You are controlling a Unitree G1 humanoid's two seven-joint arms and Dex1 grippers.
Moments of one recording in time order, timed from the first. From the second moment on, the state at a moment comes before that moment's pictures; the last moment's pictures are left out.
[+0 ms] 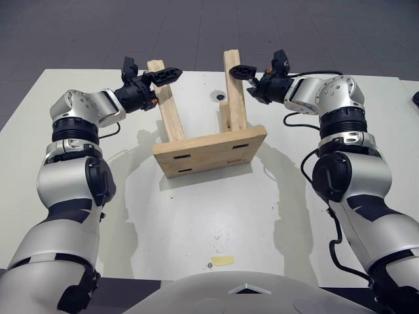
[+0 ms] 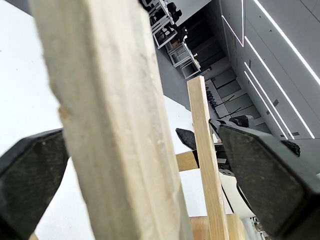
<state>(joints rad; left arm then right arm) -1.04 0.47 0.29 1.05 -0.61 0.87 -0.75 -1.13 -0.23 -0.35 0.94 0.63 0.96 0.28</state>
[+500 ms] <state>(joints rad) -0.78 0.42 0.18 0.65 -0.44 0.56 -0.77 -1.04 -0.17 -0.34 0.81 0.61 1.02 0.31</state>
